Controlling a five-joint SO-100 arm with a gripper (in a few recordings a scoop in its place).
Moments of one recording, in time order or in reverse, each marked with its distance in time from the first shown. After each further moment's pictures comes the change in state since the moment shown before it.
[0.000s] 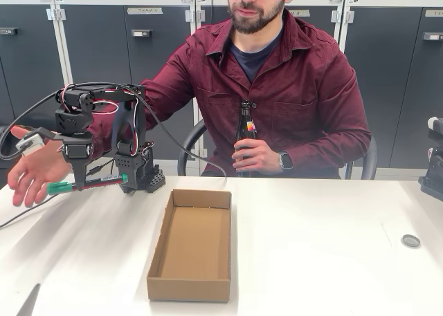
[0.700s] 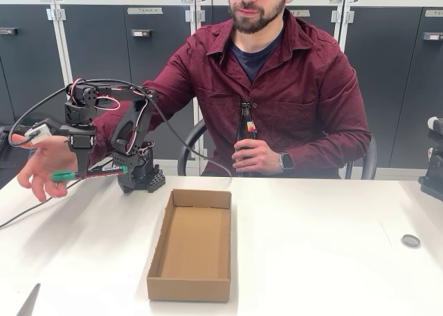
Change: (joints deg) arm 11.8 20.7 16.3 0.5 -12.0
